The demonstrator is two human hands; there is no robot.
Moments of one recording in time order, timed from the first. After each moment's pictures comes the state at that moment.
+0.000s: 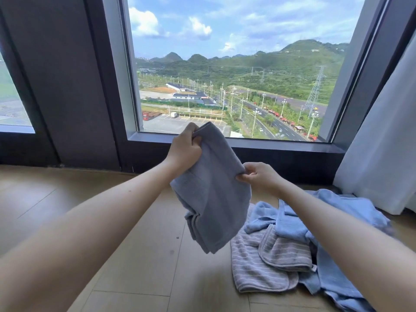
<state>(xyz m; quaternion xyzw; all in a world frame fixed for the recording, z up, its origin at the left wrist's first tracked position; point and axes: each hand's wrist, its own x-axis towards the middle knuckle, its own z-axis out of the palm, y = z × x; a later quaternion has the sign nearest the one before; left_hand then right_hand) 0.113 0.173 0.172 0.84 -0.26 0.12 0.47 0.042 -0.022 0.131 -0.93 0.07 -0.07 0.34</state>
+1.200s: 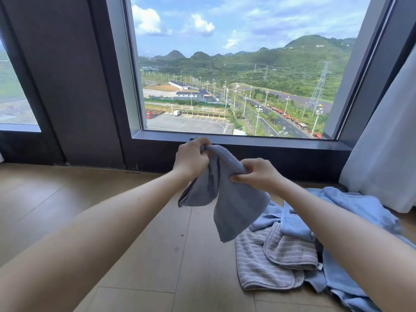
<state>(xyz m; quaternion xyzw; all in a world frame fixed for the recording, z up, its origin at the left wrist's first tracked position) 0.109 0.169 0.152 0.88 -0.23 0.12 0.41 0.043 -0.006 0.132 -0.93 0.04 -0.10 0.34</state>
